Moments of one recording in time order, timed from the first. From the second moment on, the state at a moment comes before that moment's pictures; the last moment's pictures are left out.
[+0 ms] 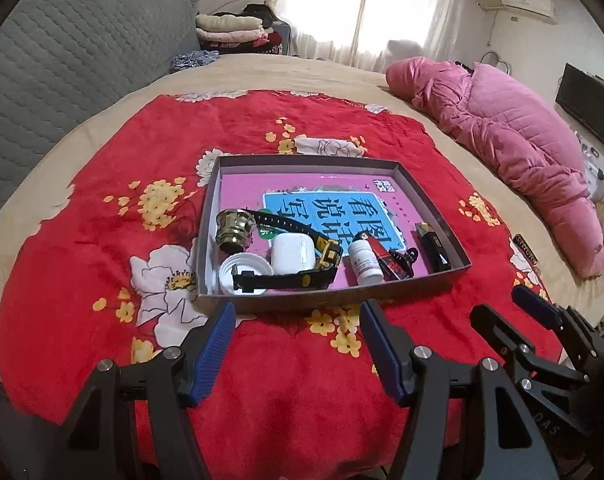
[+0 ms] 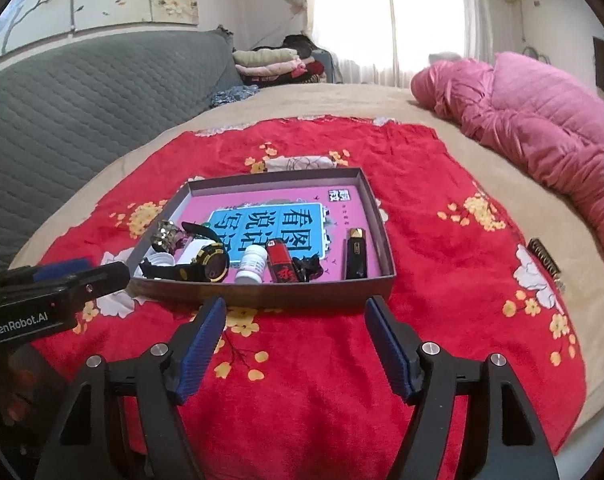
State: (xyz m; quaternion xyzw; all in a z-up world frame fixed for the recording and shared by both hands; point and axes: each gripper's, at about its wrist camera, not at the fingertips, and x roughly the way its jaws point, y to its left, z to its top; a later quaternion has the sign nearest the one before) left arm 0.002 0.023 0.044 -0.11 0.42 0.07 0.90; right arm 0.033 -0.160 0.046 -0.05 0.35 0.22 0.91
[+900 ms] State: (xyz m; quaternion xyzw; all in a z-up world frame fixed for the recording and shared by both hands) left arm 0.004 0.003 0.014 -0.09 0.45 0.07 0.88; right arm 0.033 -0.158 0.028 -0.07 0.37 0.22 0.90
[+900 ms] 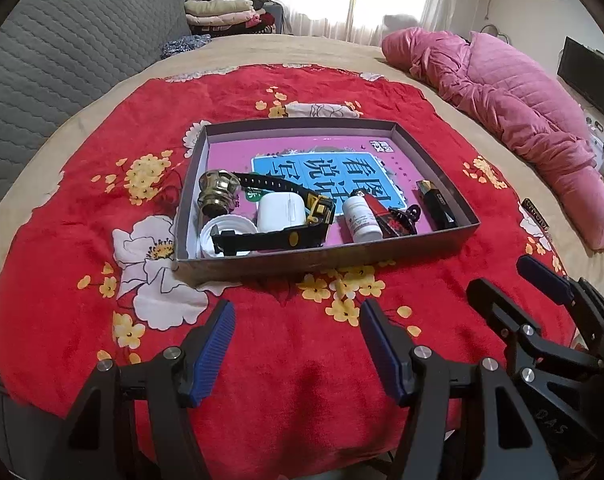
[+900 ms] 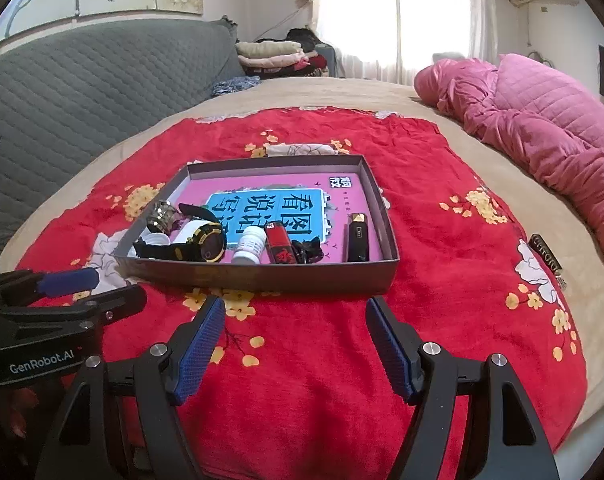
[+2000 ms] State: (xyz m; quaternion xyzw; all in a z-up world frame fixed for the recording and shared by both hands) left arm 0.006 0.008 0.005 -0.10 0.46 0.07 0.88; right arm 0.036 -0.157 0.023 -0.07 0.37 0.21 0.90
